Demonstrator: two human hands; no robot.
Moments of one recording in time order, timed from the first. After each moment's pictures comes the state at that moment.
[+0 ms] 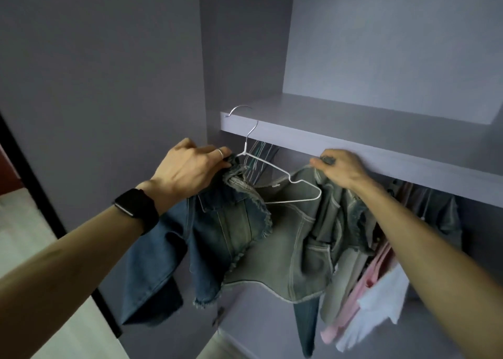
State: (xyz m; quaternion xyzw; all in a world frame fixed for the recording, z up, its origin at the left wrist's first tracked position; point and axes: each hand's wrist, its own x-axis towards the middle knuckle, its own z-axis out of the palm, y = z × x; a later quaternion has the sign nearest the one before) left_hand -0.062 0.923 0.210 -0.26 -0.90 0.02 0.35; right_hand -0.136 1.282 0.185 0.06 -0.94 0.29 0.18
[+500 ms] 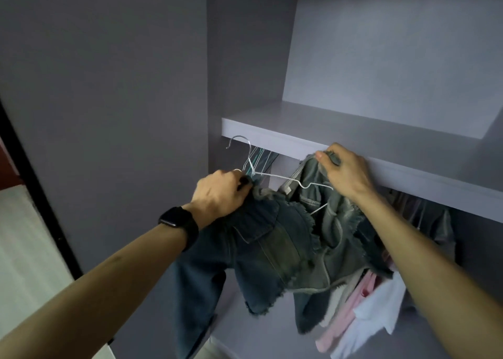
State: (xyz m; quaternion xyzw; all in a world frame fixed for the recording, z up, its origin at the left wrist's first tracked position) left_hand -0.074 0.977 0.169 -0.13 -0.96 -0.12 0.21; right_hand -0.102 1.264 0.209 0.06 -0.91 0.29 0.29
